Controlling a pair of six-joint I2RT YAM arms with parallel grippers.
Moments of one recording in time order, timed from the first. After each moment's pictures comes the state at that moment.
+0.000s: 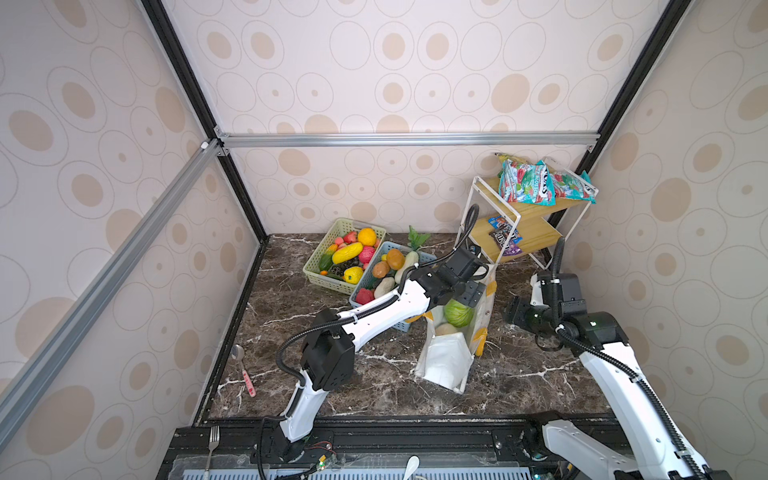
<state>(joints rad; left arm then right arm) -0.93 2.06 1.98 -0.61 -0.19 -0.25 0.13 0.97 1.04 -0.95 -0.05 0.50</state>
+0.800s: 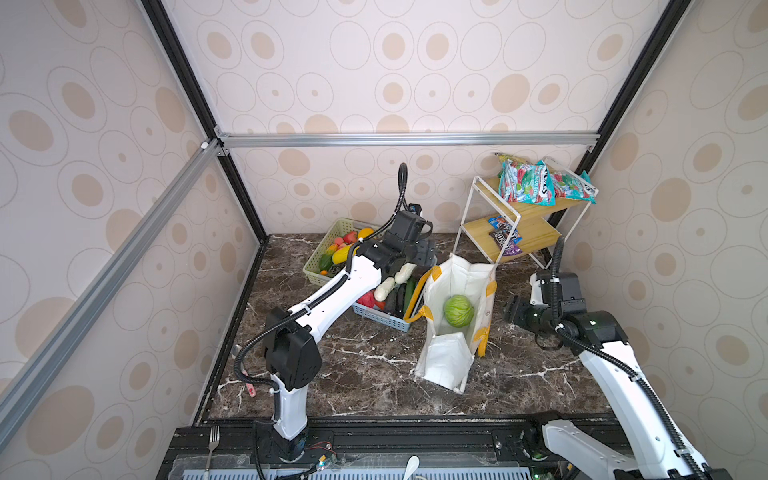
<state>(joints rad) -0.65 1.89 1.87 -0.60 -0.22 -0.28 0.13 0.98 1.04 -0.94 -0.06 0.50</state>
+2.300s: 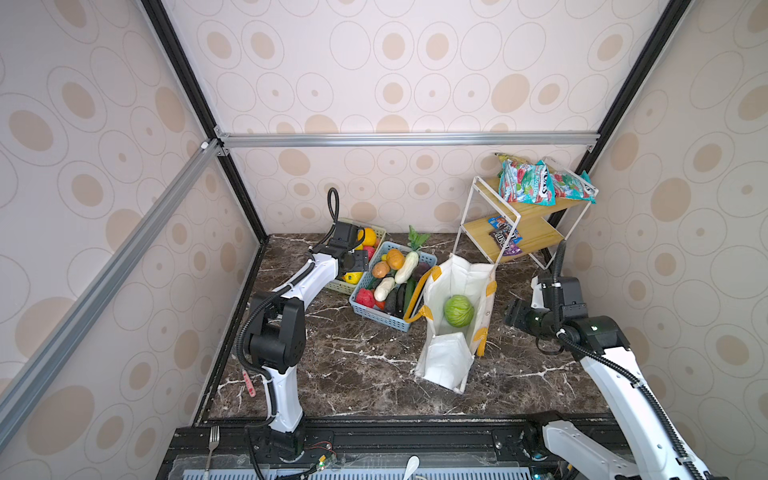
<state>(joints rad) -0.27 1.94 1.59 -0.54 -0.14 -0.30 0.13 0.94 1.01 -0.94 -0.05 0.50</state>
